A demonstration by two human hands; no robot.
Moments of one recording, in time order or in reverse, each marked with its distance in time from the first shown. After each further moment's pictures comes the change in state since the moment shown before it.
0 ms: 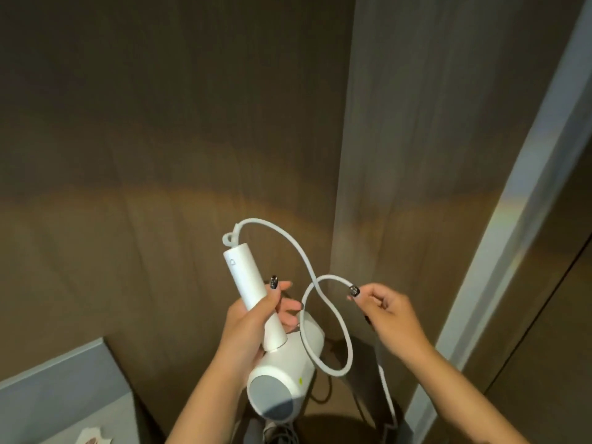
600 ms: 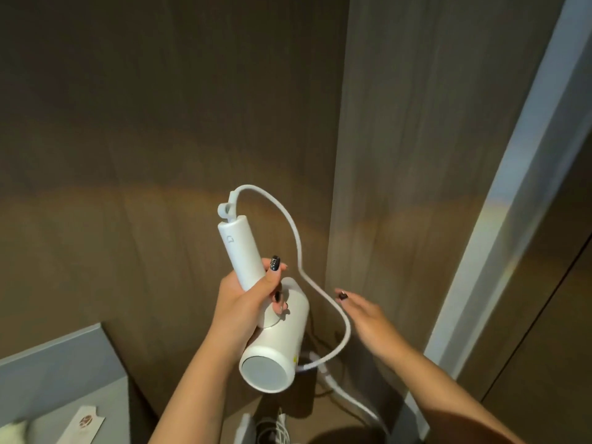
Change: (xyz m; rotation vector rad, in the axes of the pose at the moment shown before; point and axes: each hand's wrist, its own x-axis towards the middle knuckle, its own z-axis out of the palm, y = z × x) left_hand -0.009 0.011 0.043 0.199 0.042 0.266; right_hand 0.011 0.024 -0.016 0.010 -0.210 0.223
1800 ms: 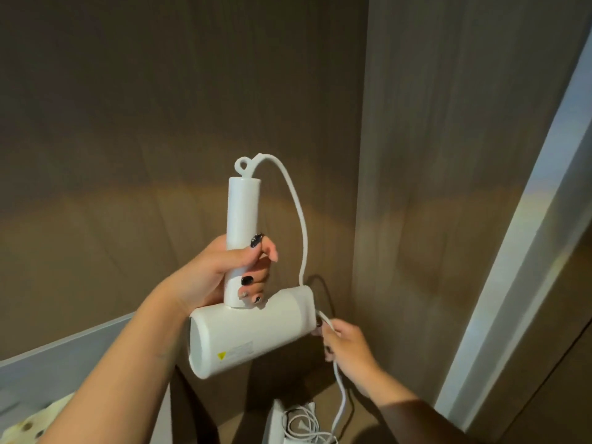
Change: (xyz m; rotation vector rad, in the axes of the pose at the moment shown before) left_hand 0.016 0.076 -0.047 -0.025 -0.640 -0.270; right_hand -0.002 0.047 0.076 0.181 -0.108 0.095
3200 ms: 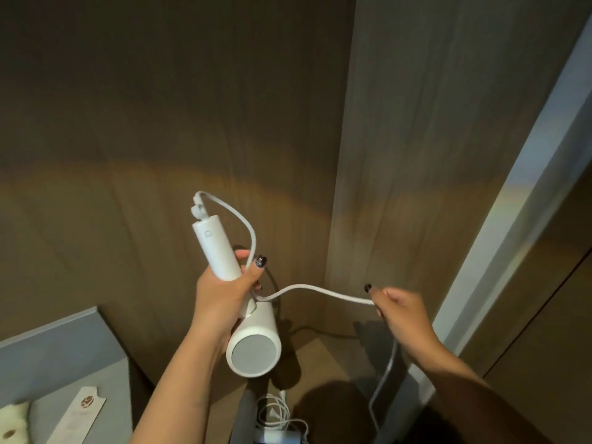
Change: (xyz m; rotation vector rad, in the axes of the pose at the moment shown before) left_hand 0.033 -0.091 0.005 0.066 0.926 0.138; right_hand -0.018 -0.048 -0.094 -0.161 0.381 -0.169
